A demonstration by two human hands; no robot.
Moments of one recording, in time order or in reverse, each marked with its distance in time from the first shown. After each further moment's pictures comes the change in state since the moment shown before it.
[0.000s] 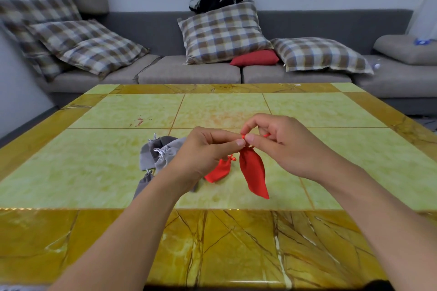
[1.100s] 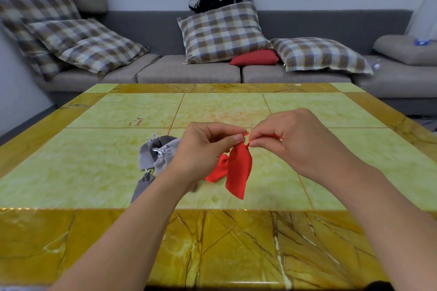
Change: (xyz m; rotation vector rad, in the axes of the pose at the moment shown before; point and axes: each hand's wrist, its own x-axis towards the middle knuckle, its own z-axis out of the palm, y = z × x) left_hand 0.001 0.004 0.006 0.024 0.160 0.054; right_hand -0.003 -0.004 -0.012 -0.298 0.093 -0.229
